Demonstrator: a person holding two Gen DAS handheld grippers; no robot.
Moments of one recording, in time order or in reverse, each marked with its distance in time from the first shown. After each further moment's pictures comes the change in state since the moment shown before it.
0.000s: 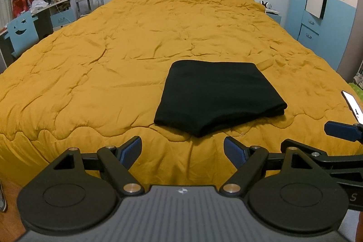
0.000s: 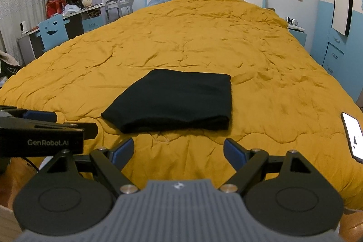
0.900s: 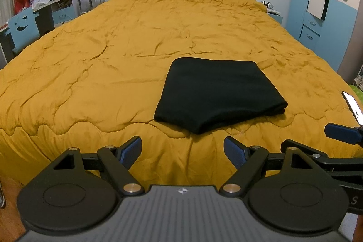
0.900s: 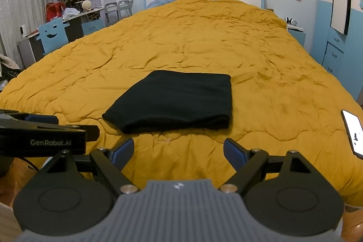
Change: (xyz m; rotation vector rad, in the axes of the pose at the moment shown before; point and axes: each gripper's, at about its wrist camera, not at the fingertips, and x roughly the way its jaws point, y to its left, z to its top) left arm 0.000 0.003 -0.003 -0.015 0.008 -0.006; right arm 0.000 0.002 -0.005 0.015 -0.013 0.002
